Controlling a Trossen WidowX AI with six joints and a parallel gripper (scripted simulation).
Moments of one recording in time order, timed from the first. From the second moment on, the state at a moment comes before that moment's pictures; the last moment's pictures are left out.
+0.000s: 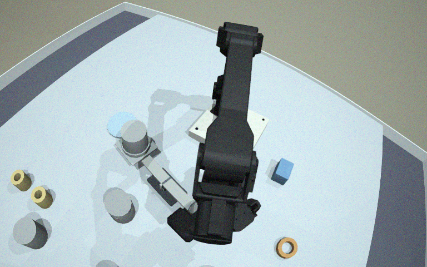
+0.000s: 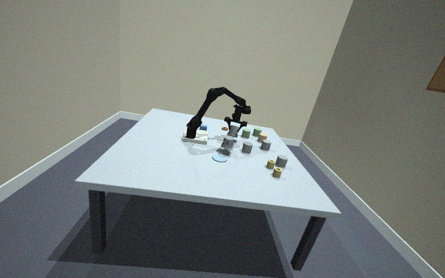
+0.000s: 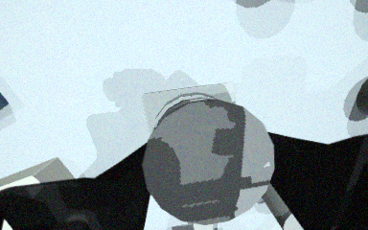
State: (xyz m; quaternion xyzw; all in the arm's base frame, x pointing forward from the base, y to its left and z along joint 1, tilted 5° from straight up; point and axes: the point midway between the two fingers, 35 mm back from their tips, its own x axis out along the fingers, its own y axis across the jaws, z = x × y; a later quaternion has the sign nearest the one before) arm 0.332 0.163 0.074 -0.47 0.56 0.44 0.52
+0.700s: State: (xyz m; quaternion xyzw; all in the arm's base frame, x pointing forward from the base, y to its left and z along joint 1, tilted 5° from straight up) arm 0.332 0.161 0.099 -0.47 0.57 0.44 0.51
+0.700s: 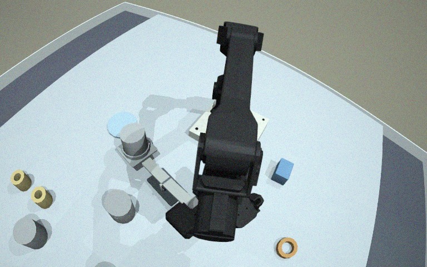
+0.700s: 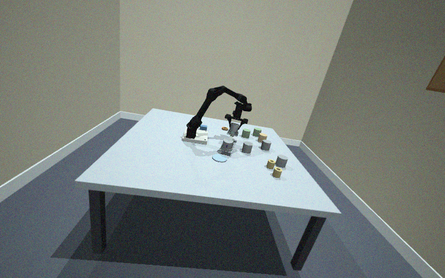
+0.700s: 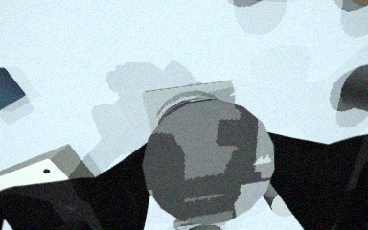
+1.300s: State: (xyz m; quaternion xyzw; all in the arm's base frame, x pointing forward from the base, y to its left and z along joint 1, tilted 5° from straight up) arm 0.335 0.167 0.125 -0.47 0.56 0.44 0.52
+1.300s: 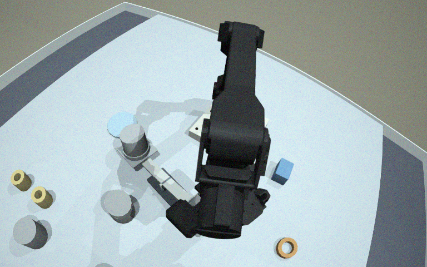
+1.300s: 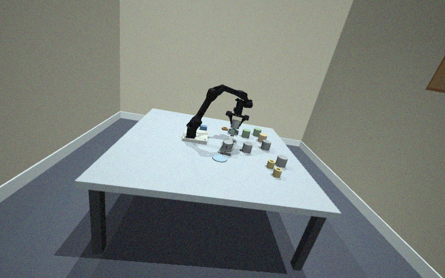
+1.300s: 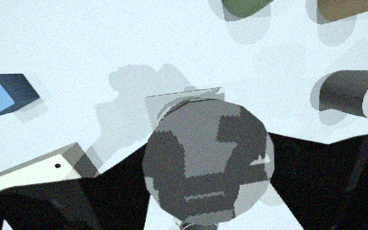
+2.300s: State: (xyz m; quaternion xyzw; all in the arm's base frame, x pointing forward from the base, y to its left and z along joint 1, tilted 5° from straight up) arm 0.330 0.168 0.165 -0.47 0.56 0.44 0.52
